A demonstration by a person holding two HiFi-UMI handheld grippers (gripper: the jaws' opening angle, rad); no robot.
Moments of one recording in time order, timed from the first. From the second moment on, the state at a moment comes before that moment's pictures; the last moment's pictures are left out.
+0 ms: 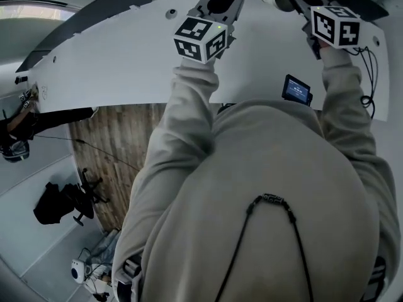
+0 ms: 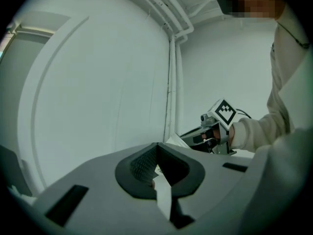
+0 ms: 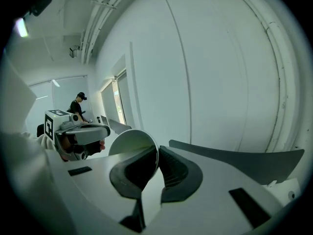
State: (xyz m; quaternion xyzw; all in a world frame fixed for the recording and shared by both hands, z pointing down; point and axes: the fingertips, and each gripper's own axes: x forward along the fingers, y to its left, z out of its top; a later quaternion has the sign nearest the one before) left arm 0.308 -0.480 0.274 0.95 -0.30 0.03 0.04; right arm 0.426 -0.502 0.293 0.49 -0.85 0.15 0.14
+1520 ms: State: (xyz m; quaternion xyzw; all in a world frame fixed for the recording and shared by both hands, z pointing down) left arm -0.186 -0.224 0.195 0.65 -0.75 0.02 0.04; right arm -0.076 -0.392 0.190 0.07 -0.98 0.06 0.16
